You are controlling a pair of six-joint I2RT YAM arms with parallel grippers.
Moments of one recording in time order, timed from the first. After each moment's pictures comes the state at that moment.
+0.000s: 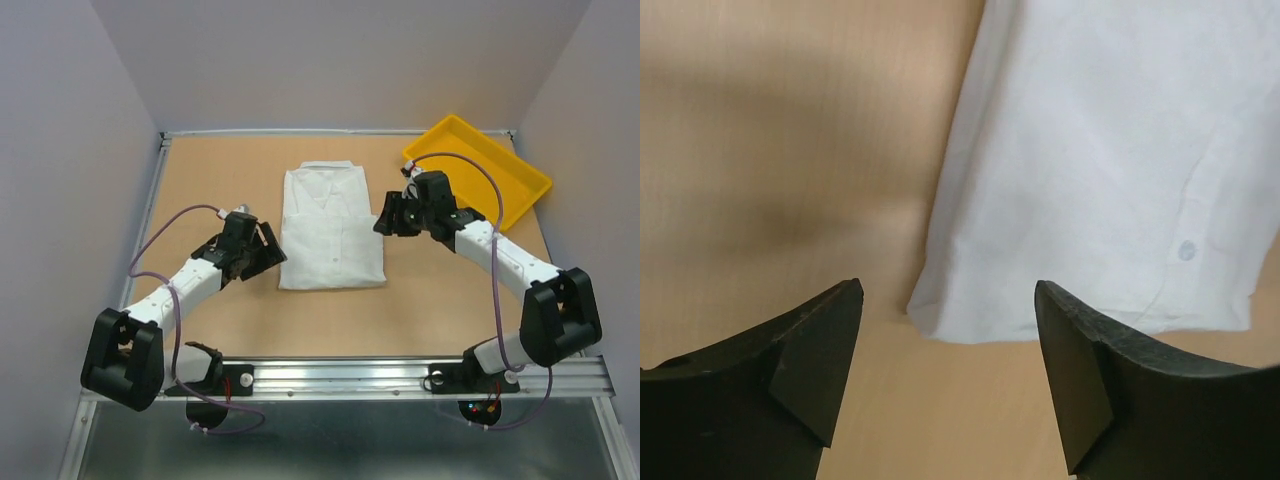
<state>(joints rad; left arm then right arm) -0.39 1.21 0.63 -0.35 0.02 -0.78 0.39 1.41 0.95 -0.28 -0.26 0.40</state>
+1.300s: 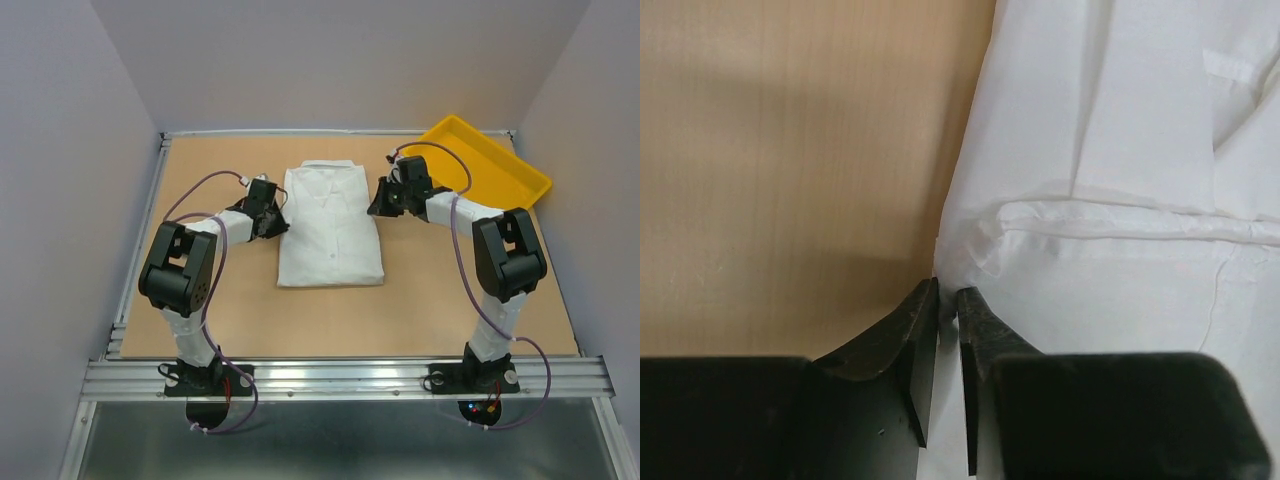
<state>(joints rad) -0.35 1.79 1.03 -0.12 -0.05 -0.66 0.33 1.90 1.24 -0.10 -0.29 0.40</state>
